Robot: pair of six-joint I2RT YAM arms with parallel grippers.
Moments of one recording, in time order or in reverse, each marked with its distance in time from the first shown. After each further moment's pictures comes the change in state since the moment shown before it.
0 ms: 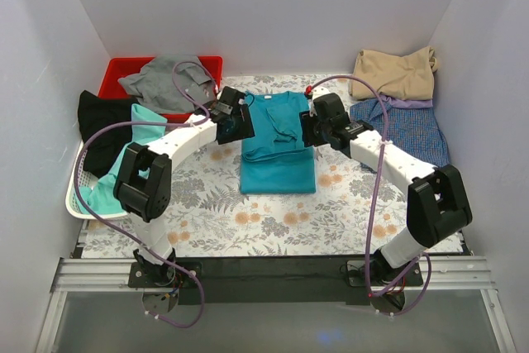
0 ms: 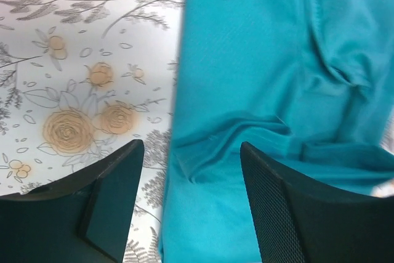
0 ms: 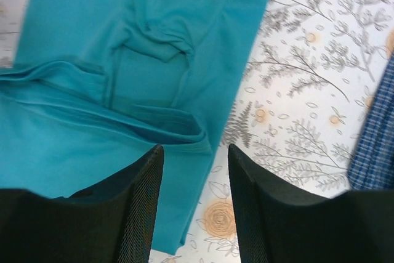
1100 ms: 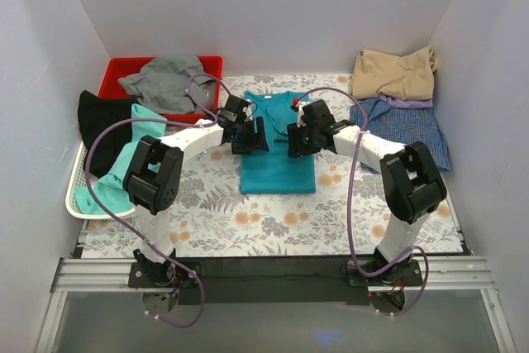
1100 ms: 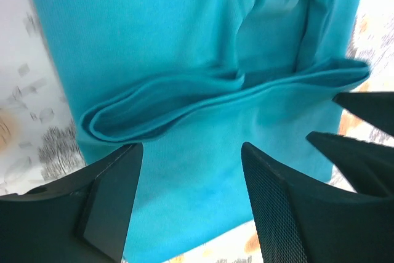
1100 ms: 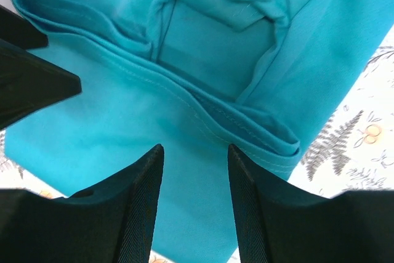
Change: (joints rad) left arm -0.001 0.061 -0.077 0.121 0.406 0.060; right arm -0.006 0.196 0.032 0.026 -0.291 0.047
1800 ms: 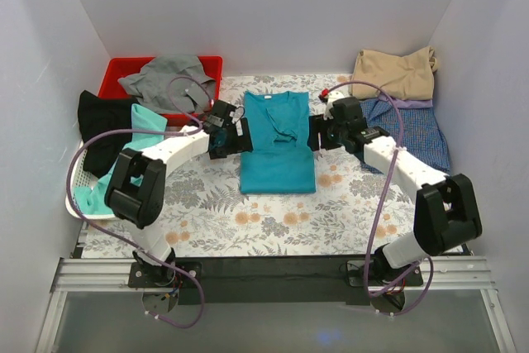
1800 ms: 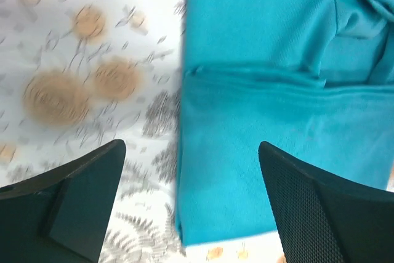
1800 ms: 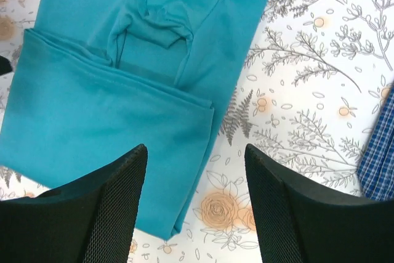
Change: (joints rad) left arm 0.031 -0.122 -0.088 -0.050 -0.243 -0.013; right arm -0.101 -0.254 -0.108 0.018 0.088 -0.057
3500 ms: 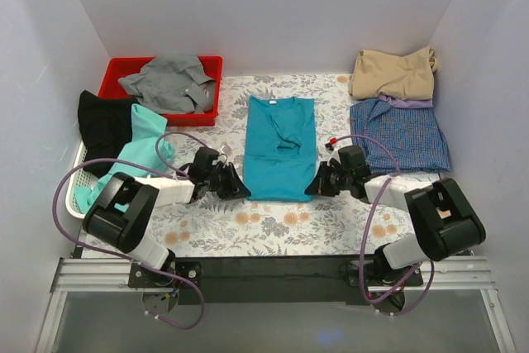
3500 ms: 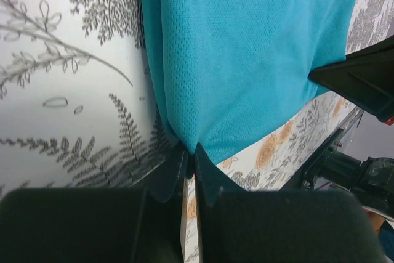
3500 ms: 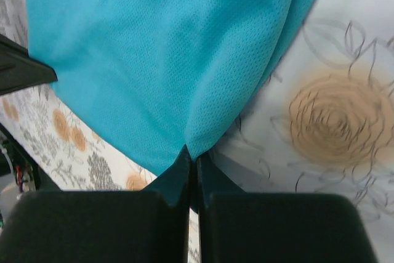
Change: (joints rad) left arm 0.006 -0.240 -0.686 0.618 0.487 -0.189; right arm -0.021 -0.049 -0.553 0.415 -0.365 0.368
